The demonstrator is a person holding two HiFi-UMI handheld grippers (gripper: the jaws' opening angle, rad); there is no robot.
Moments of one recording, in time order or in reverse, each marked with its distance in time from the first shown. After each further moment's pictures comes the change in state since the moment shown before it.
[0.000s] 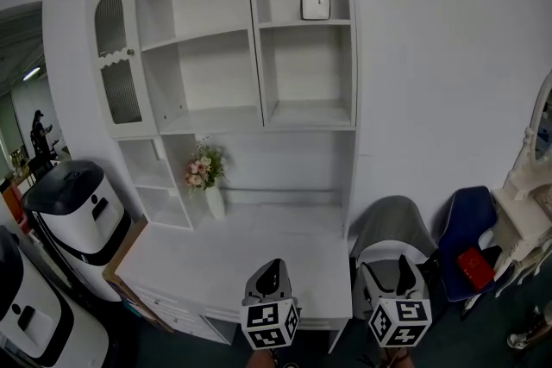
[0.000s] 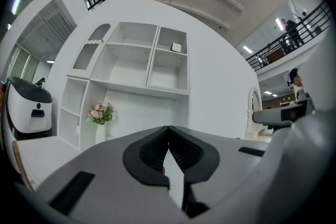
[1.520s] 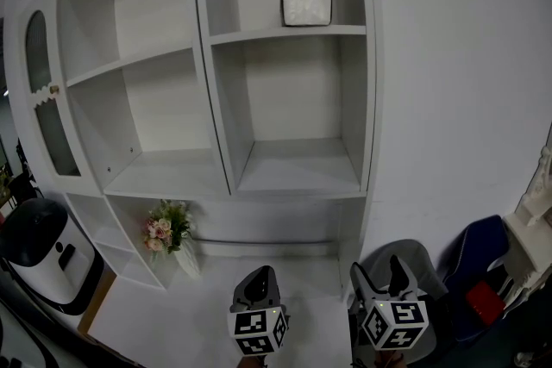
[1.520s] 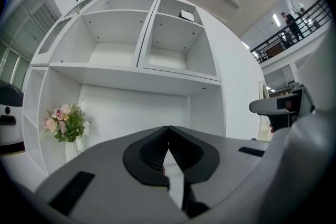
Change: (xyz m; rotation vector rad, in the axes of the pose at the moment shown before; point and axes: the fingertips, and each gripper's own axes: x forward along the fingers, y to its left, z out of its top) left arm 0.271 0.051 0.029 0.042 0.015 -0.034; right arm 0.268 -0.055 0.052 0.051 -0.041 -0.003
